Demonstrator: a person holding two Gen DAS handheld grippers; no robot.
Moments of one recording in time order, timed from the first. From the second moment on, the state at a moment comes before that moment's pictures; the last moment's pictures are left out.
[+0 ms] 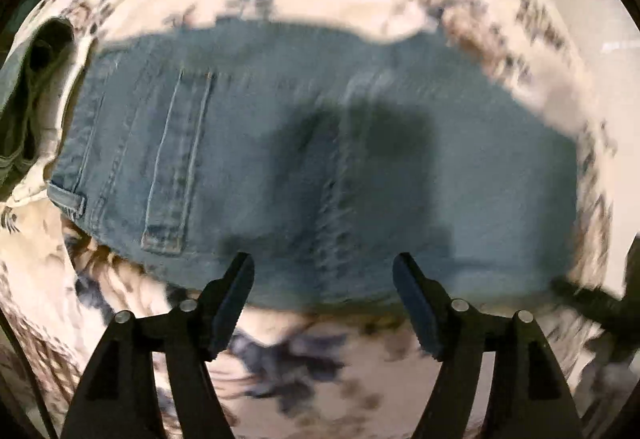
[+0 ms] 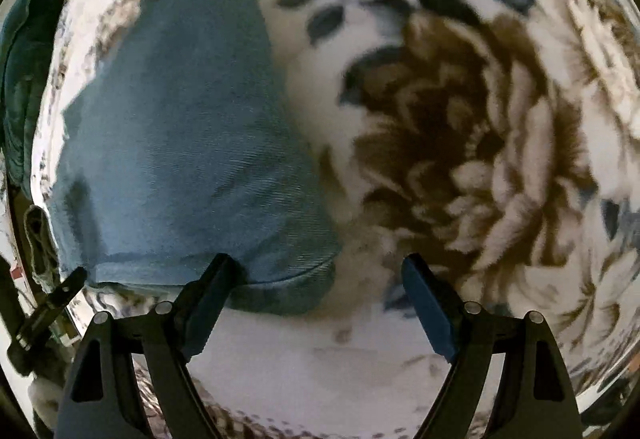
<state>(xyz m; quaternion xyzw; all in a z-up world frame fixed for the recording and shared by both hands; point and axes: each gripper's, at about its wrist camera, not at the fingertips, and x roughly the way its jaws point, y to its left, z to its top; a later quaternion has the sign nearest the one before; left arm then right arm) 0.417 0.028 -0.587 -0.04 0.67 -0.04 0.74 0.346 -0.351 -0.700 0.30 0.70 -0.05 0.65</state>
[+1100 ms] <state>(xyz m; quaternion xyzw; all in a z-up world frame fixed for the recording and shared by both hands) 0.372 0.040 -0.652 -0.14 0.74 0.02 0.66 0.334 -0.266 -0.740 0.49 0.69 -0.11 0.52</state>
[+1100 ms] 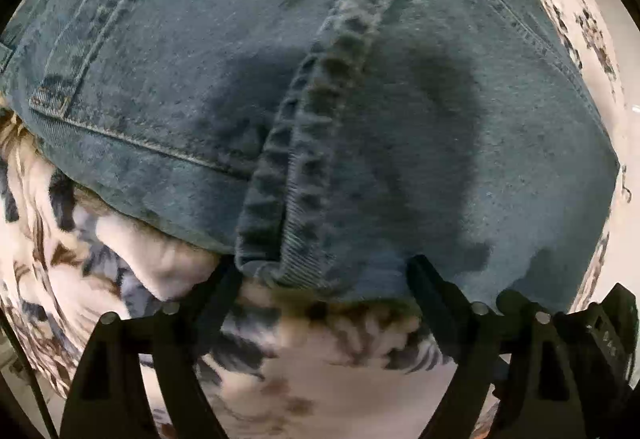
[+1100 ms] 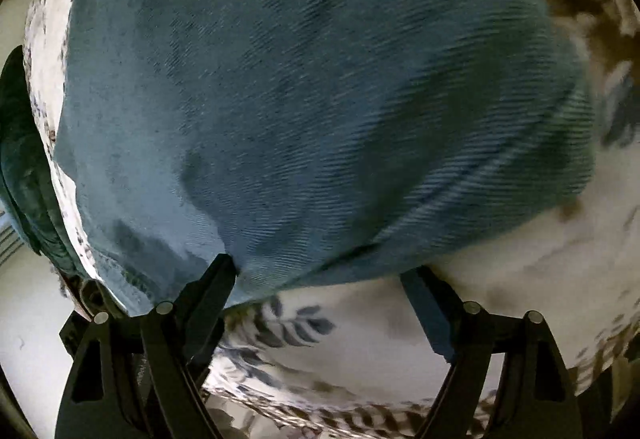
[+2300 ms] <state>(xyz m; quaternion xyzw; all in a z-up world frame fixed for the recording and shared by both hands) 0.397 0.296 -0.620 -0.42 0.55 0.17 0.70 0.369 -0.232 -0.691 0.45 0.65 -0.06 0.61</state>
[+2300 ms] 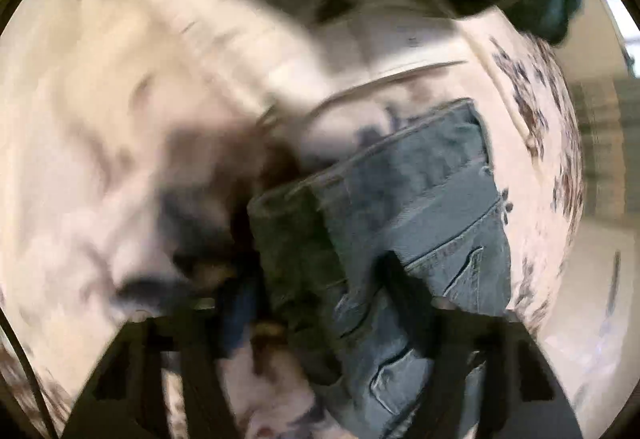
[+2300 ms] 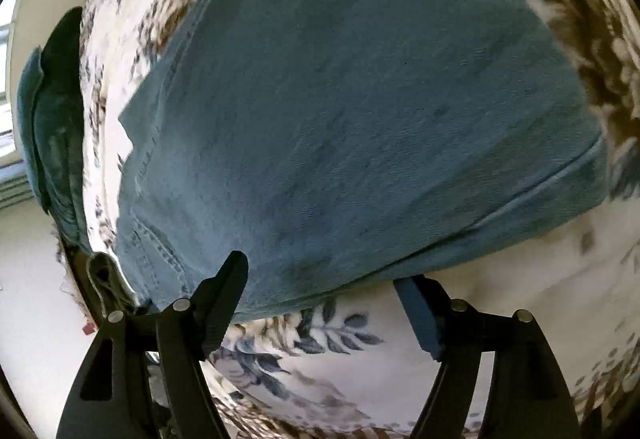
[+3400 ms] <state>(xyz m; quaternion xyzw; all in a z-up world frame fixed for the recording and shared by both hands) 0.403 0.088 -0.477 -0.32 0.43 -0.11 0.84 0.350 -0.278 -0.640 0.43 0.60 -0.02 0.68</state>
